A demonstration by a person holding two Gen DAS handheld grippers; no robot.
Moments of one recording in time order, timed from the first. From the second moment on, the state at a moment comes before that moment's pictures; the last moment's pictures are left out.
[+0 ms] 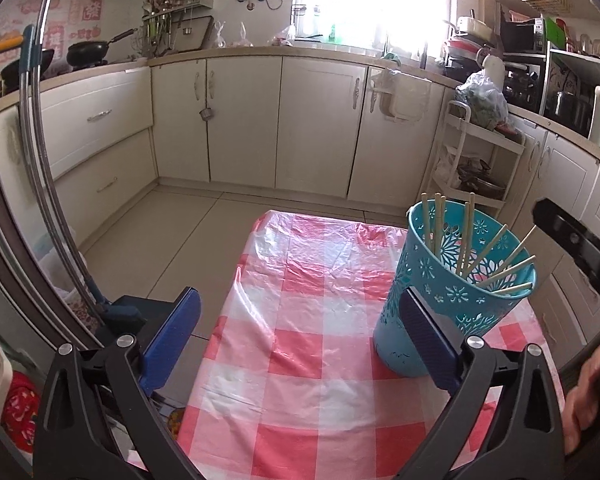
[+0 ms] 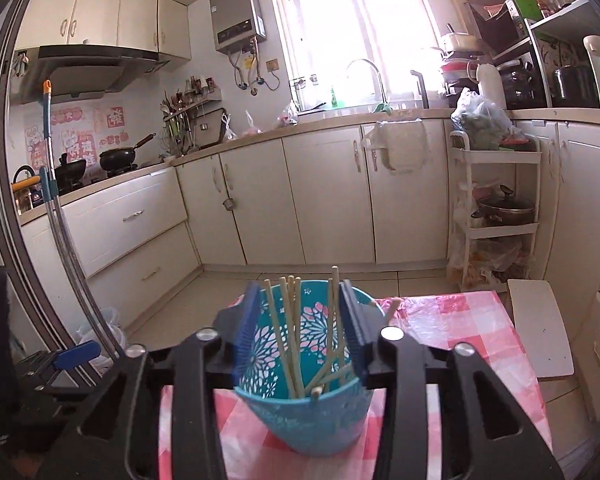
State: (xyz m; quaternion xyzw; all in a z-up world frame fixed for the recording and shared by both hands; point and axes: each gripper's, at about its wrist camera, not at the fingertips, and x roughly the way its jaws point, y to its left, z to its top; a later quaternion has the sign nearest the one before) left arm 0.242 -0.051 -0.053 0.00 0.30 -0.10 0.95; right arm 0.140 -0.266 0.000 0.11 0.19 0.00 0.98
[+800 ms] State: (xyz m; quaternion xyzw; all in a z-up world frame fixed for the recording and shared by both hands) left arm 0.019 0.016 0.034 -0.04 0.34 -0.15 0.93; right arm -0.060 -0.228 0.071 0.14 0.27 -0.03 0.95
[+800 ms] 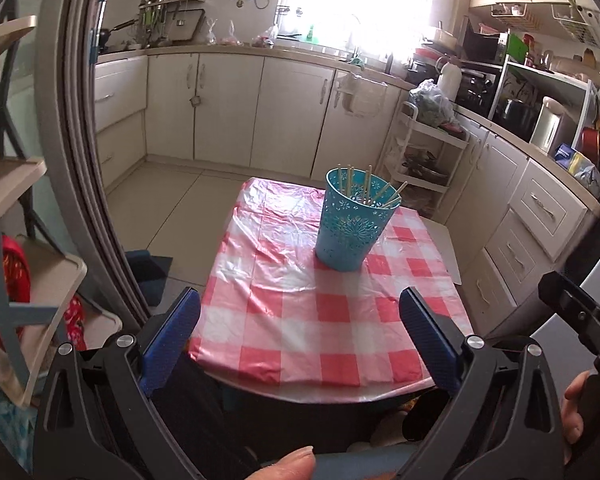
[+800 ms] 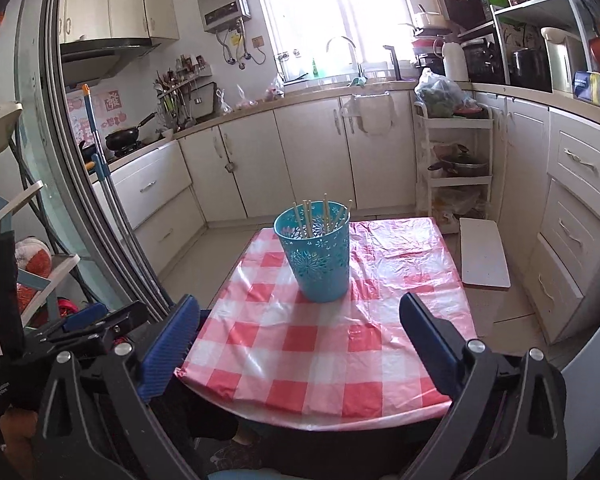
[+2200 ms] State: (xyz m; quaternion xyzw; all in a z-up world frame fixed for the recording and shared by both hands) left arm -0.018 0.009 0.009 0.00 0.35 -0.11 0.93; right arm -0.097 -0.210 0.037 0.12 0.29 -0.05 0.95
